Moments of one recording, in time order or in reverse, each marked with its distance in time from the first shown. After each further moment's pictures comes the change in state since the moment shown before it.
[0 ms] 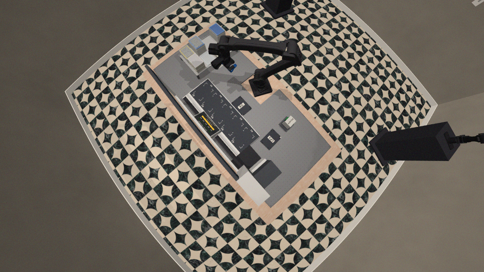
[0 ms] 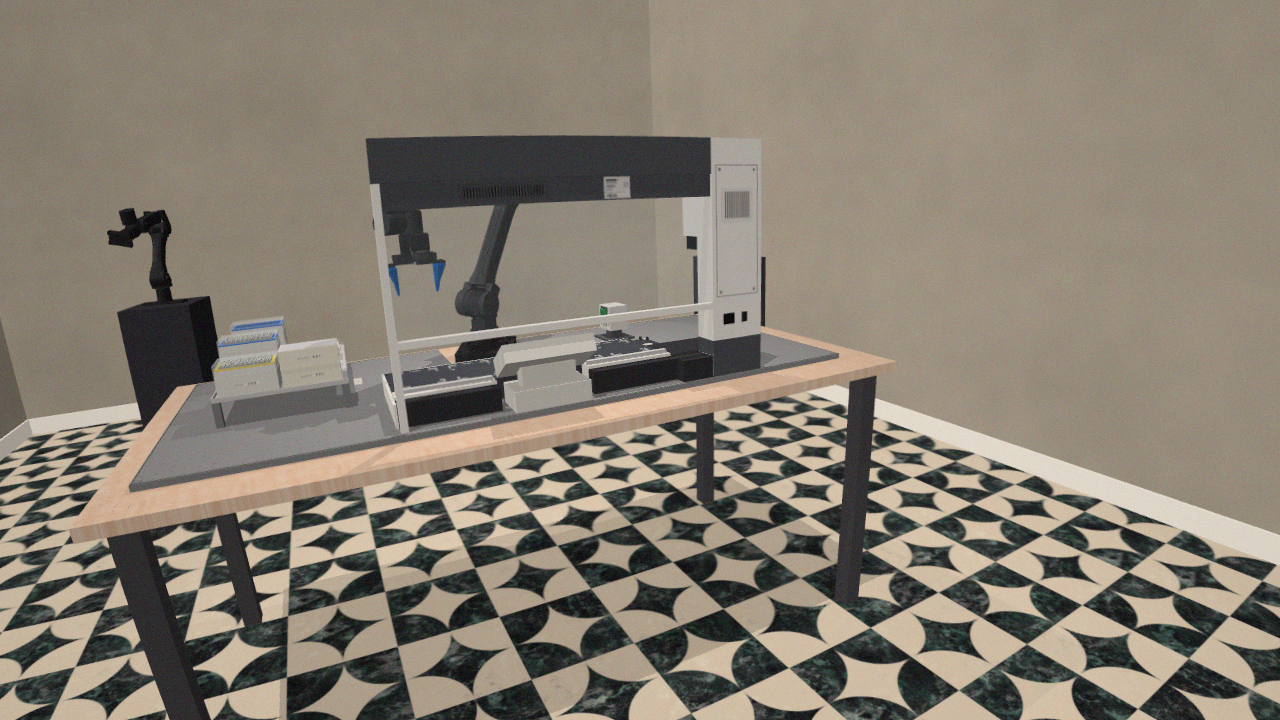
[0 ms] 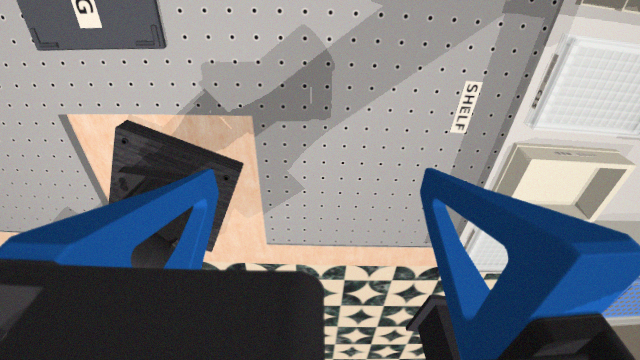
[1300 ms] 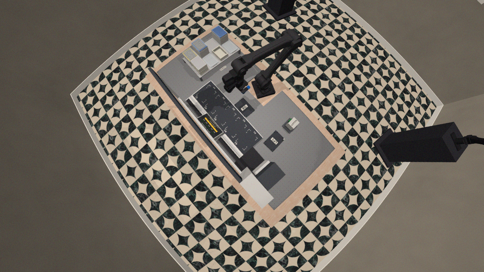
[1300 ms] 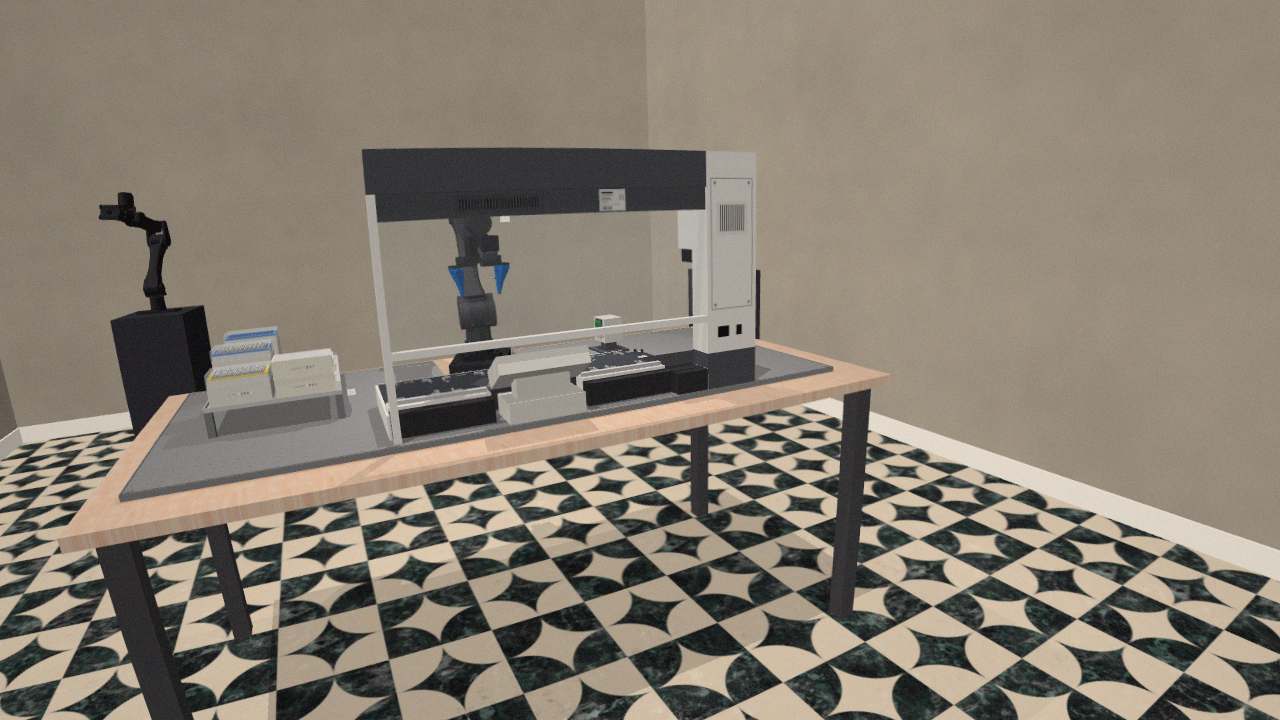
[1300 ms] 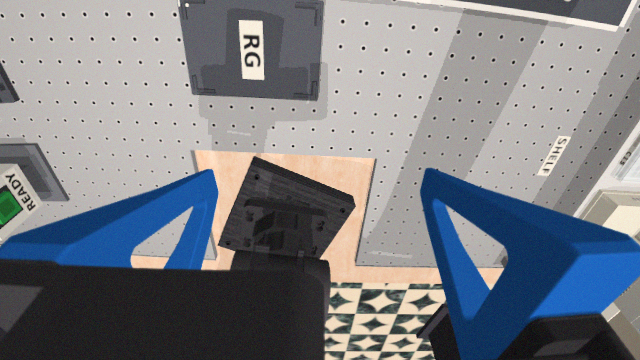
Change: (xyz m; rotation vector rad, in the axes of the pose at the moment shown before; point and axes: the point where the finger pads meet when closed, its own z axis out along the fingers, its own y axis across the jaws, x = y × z) arm -0.060 0.162 -0.012 0.006 -0.015 -0.026
